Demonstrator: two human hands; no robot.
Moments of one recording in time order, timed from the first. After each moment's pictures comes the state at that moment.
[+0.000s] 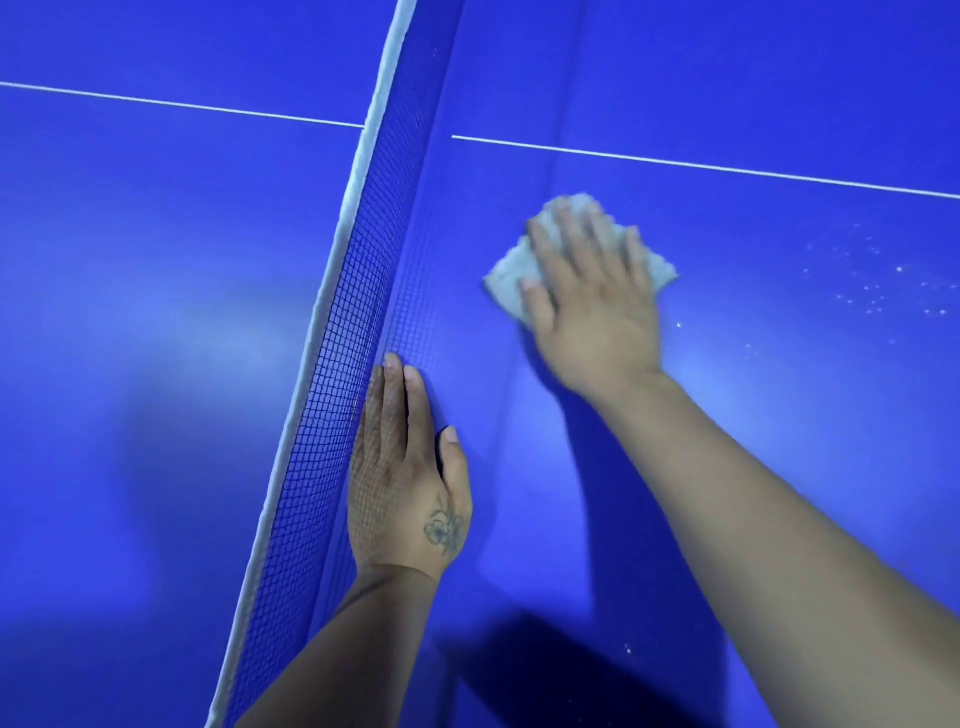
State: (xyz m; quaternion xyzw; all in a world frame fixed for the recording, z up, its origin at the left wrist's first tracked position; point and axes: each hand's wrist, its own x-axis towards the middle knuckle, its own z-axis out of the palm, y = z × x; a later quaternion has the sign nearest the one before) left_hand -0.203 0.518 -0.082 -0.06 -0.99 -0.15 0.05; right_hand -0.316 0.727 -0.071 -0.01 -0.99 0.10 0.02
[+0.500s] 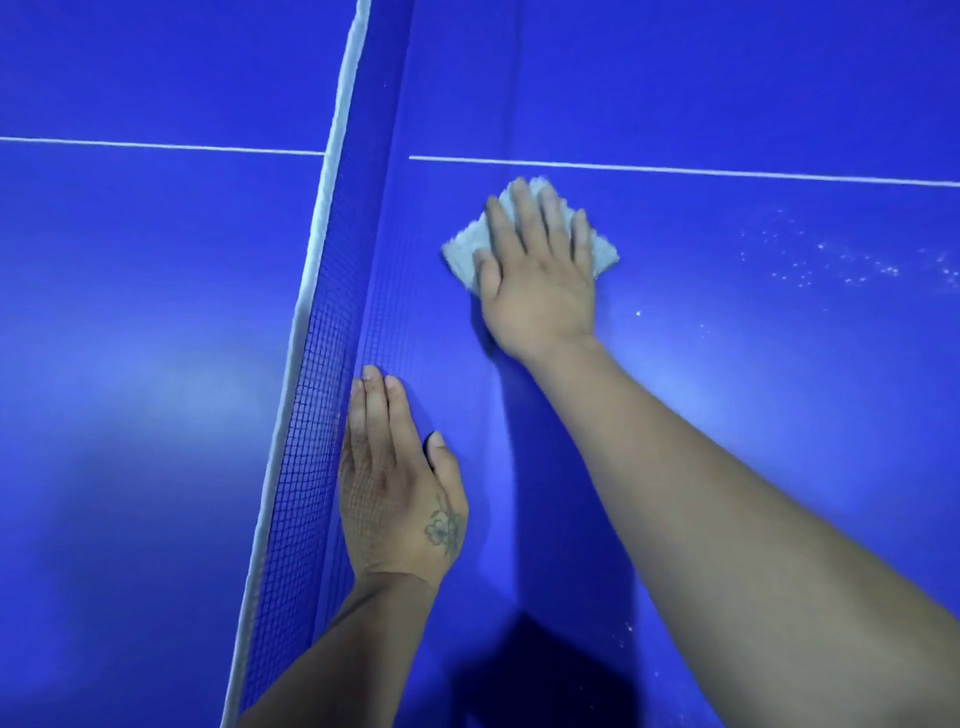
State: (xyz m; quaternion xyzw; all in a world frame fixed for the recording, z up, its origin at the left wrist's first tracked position) left_hand -0.202 0.521 -0.082 -0.05 -0.99 -0.14 0.06; right_hand -0.341 0.704 -0.067 -0.10 -0.99 0.10 0.02
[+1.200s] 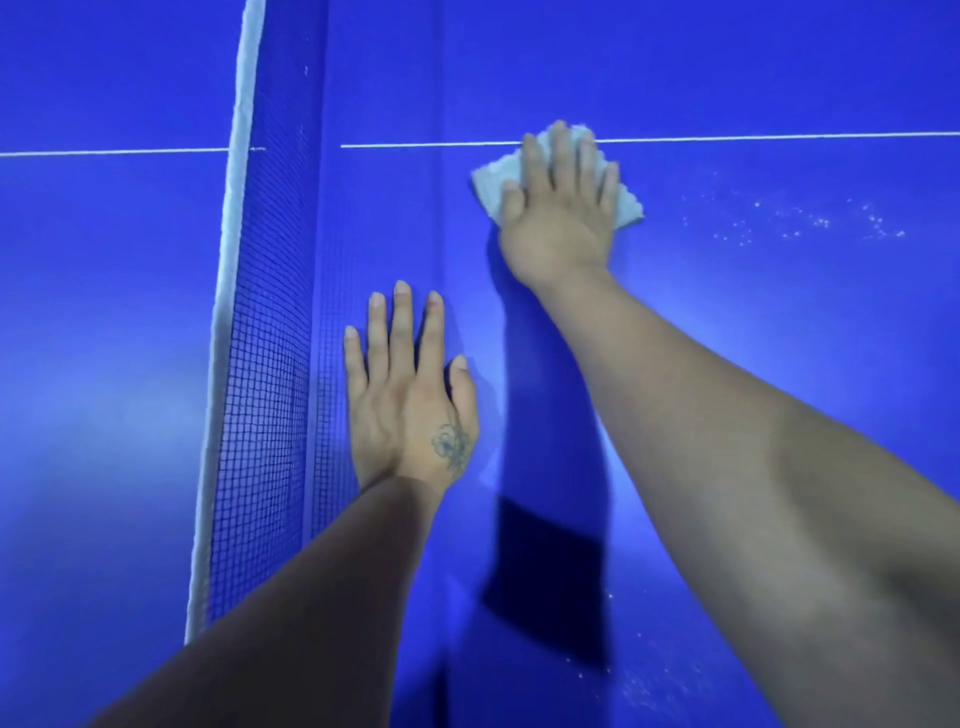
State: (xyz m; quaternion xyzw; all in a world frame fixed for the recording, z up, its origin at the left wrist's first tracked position) left_hand -0.258 0.568 -0.076 -0.16 -0.98 -0.08 0.02; right_hand -0.362 0.769 -0.064 -0.24 -0.96 0.10 -0.03
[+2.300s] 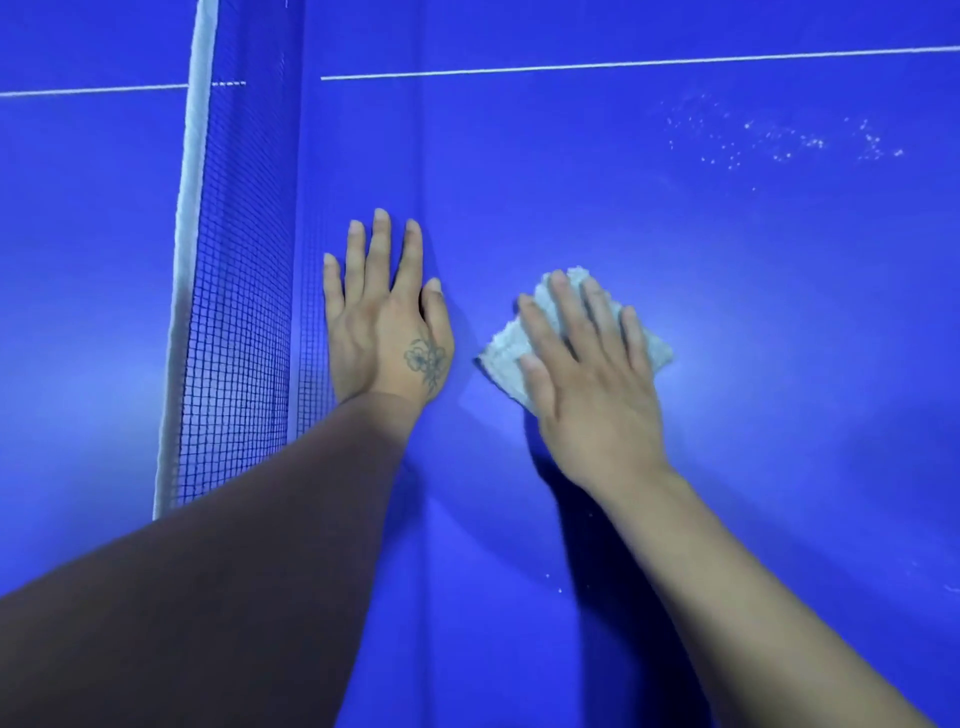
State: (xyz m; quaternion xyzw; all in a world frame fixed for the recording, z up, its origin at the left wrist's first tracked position) left_hand -0.255 0.566 -0.077 -0.16 -0.98 -0.10 0.05; right_hand -0.124 0.726 -0.064 -0.12 -0.99 0.10 -0.02
